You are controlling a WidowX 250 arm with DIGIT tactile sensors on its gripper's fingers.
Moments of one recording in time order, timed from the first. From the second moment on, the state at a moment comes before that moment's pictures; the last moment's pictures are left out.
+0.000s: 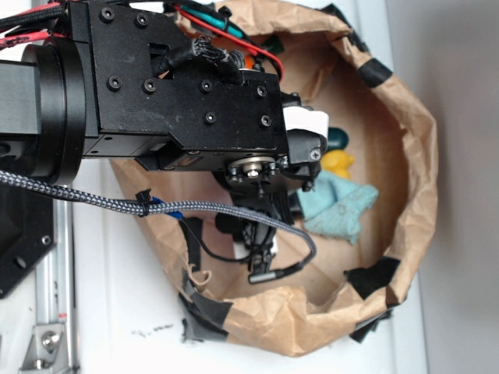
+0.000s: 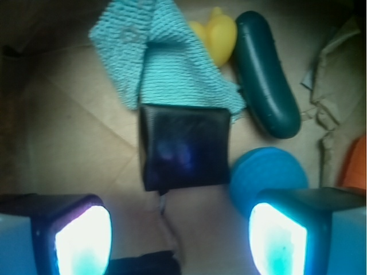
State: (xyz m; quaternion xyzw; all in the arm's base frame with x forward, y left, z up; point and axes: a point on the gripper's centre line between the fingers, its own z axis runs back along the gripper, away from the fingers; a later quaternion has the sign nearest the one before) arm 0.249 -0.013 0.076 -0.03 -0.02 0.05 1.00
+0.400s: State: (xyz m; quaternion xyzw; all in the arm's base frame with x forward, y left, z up) arm 0.279 -0.021 0.032 -0.04 -0.02 0.01 1.00
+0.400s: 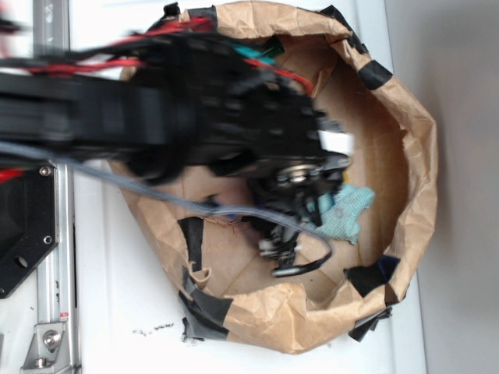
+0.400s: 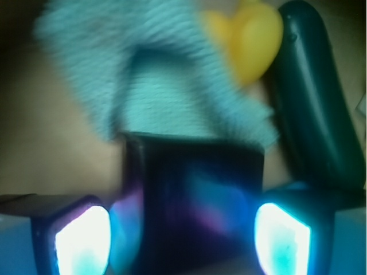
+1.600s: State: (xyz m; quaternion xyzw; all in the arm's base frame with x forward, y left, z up) arm 0.284 -0.006 0.161 -0.02 -0.07 -0.09 0.99
